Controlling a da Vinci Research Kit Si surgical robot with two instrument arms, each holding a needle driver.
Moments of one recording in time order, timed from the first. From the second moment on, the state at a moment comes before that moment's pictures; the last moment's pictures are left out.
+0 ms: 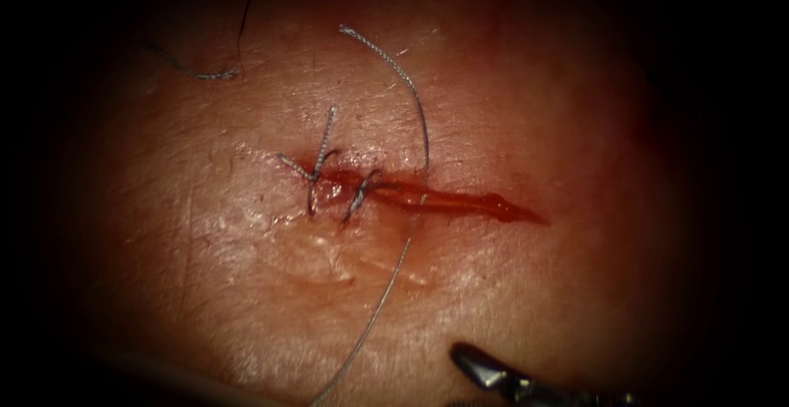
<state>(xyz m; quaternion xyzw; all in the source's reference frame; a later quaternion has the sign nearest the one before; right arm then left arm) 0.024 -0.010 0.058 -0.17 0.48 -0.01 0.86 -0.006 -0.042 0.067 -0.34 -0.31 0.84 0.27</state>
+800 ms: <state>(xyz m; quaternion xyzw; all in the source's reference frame) 0.023 -0.009 0.057 -0.15 0.49 0.01 0.86 -0.012 -0.032 0.062 -0.37 -0.29 0.86 0.22</state>
